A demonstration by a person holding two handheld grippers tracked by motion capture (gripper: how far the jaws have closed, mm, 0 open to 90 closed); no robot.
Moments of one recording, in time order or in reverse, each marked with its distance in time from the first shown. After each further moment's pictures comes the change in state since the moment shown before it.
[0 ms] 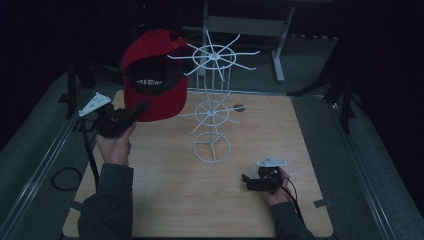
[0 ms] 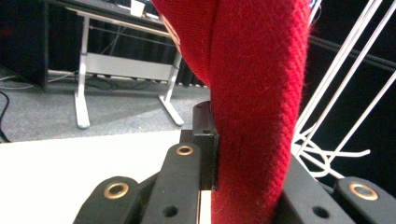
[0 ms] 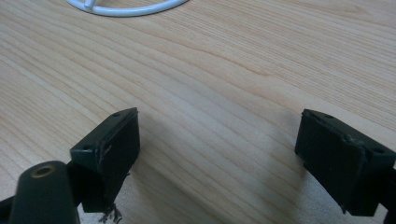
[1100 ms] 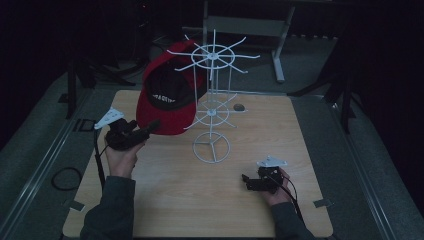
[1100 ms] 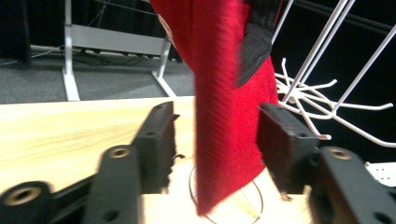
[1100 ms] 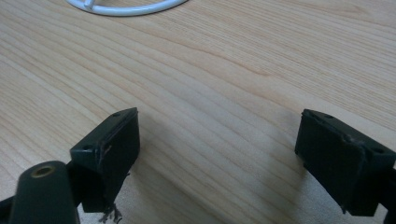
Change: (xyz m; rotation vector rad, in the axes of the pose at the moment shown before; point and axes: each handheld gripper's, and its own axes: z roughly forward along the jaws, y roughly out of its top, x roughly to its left) left arm -0.001 -0.038 0.008 0.099 -0.021 -0.006; right arm 0.000 0.000 0.000 0.001 -0.001 -0.003
